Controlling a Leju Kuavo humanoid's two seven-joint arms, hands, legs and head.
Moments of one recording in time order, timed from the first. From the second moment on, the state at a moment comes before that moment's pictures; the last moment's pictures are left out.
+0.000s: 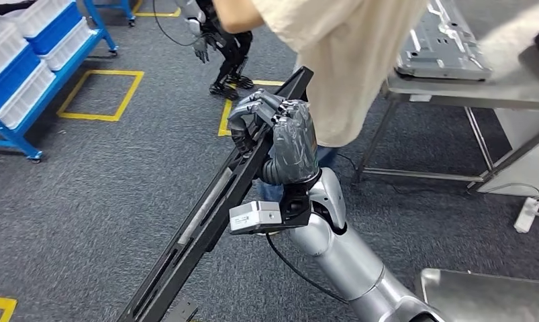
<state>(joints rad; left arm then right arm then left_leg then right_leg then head) -0.17 -0.14 0.17 -0.23 -0.66 0.05 -0.35 -0.63 0.17 0.61 -1.52 0.57 -0.57 -0.35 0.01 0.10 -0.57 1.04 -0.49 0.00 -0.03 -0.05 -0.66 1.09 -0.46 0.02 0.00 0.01</state>
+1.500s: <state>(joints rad) -0.17 -0.14 0.17 -0.23 -0.68 0.05 -0.35 -0.64 0.15 0.54 -1.51 0.59 -0.59 -0.35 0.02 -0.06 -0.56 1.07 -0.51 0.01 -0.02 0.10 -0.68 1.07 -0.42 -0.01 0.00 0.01</state>
